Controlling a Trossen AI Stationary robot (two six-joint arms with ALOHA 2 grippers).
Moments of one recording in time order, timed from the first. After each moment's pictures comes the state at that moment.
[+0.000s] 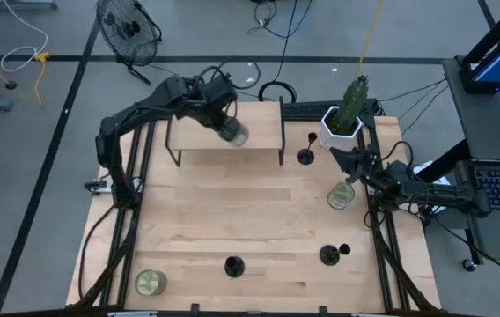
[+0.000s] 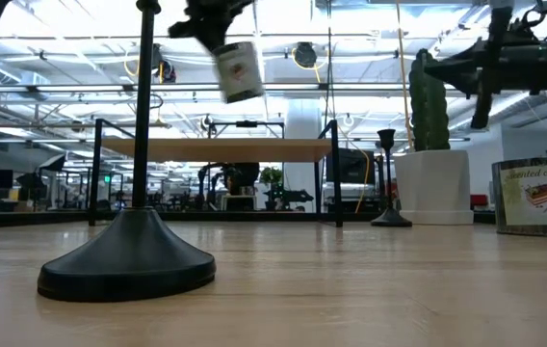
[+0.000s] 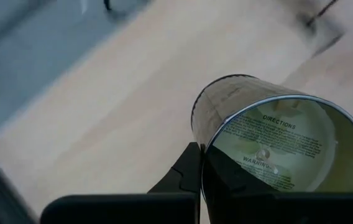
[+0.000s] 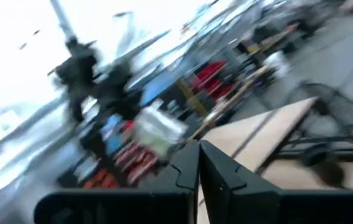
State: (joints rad) left arm 0.36 1.80 2.14 -1.41 -0.21 -0.44; right arm -0.17 0.20 0.01 0.48 0.37 0.65
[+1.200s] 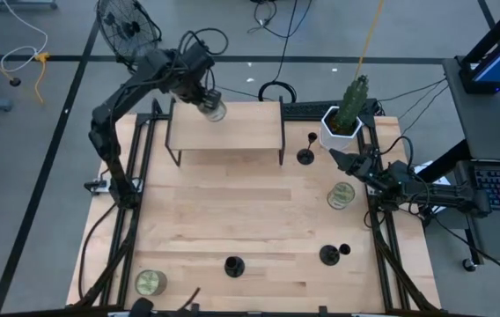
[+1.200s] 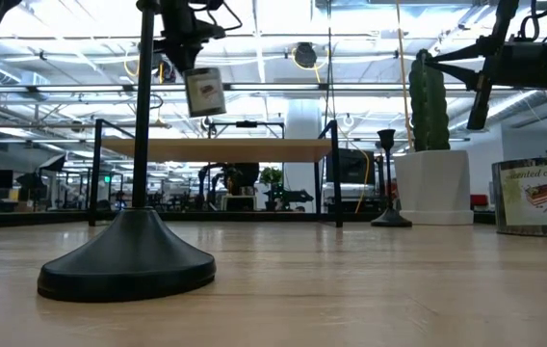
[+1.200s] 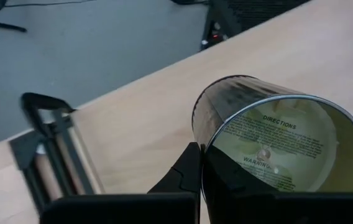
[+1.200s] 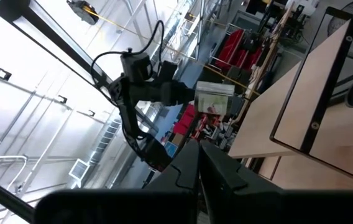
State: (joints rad) left arm 0.67 1.79 2.16 -1.53 -0.18 -0.46; right arm -0.17 0.20 0.02 0.50 0.28 1.09
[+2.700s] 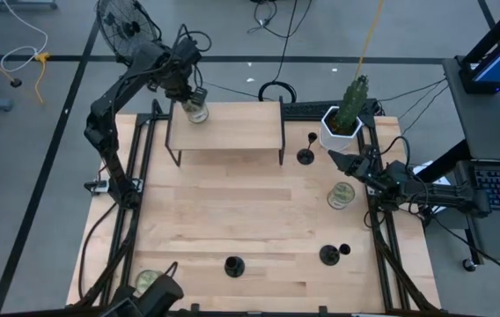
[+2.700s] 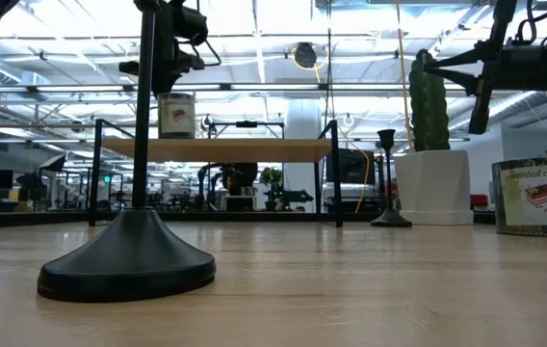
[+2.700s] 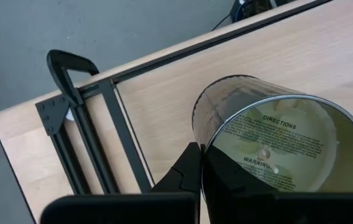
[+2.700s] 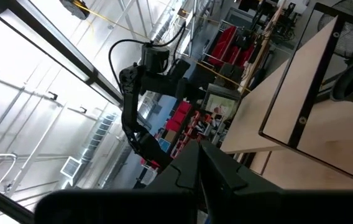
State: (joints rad) left arm 0.85 1.79 2.02 -1.57 -0.12 -0.38; right arm -0.17 0.20 0.01 0.46 0.29 1.09
